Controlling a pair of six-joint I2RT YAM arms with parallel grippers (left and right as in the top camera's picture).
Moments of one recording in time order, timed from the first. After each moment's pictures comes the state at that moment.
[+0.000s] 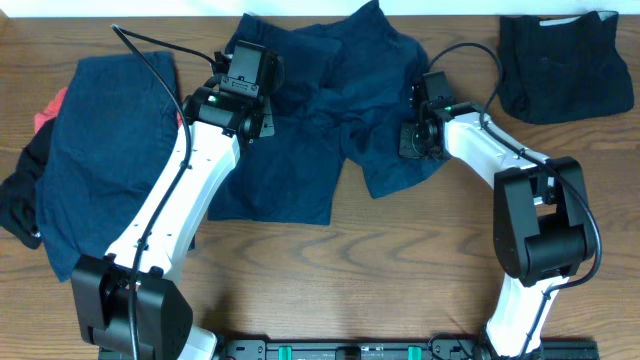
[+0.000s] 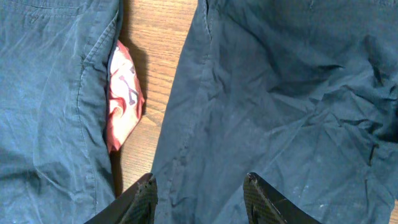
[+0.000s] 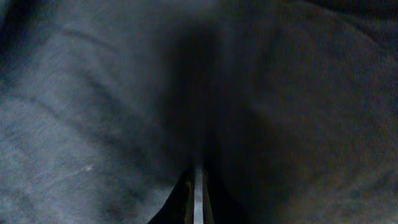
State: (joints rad) left arm -0.31 1.67 1.47 -0.91 -0.35 -0.40; right arm 0.24 2.04 1.33 -0.56 -0.02 0.36
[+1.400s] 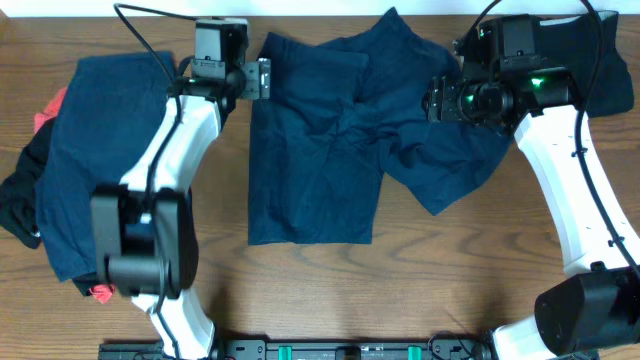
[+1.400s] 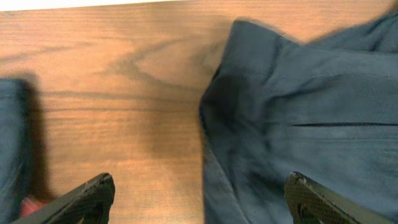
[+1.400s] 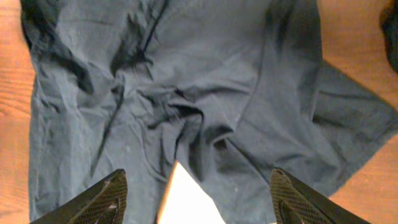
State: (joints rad) left arm -0.10 1.97 1.47 -0.30 0.02 -0.02; right arm 0.15 1.68 1.59 -0.96 -0.16 0.23
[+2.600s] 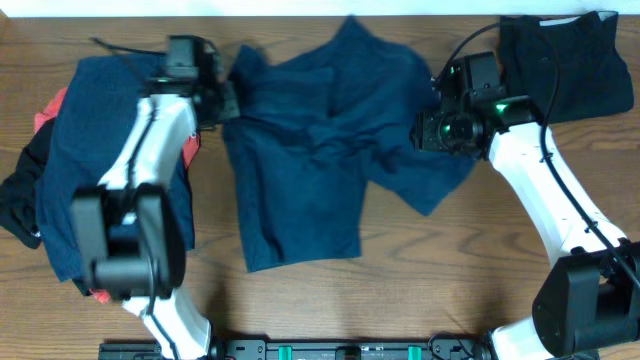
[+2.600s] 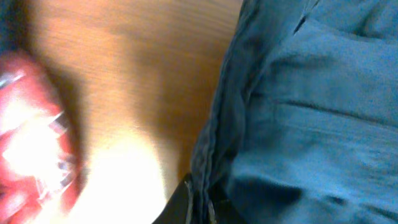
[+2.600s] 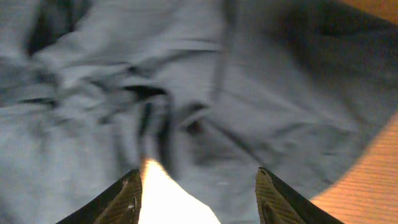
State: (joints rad) left arm 0.01 1.91 1.47 -0.65 0.15 -0.25; right arm 0.21 1.69 1.32 -0.78 -0.16 0.26
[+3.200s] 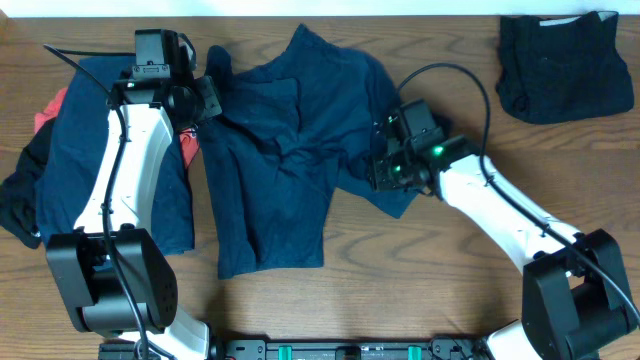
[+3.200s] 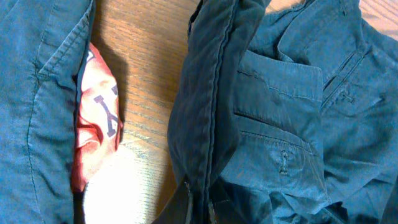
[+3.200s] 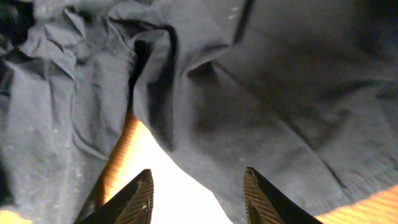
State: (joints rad) left arm 0.04 1.76 1.47 -0.76 0.14 -0.31; right arm 0.45 1.69 1.10 -0.57 -0.19 0.32
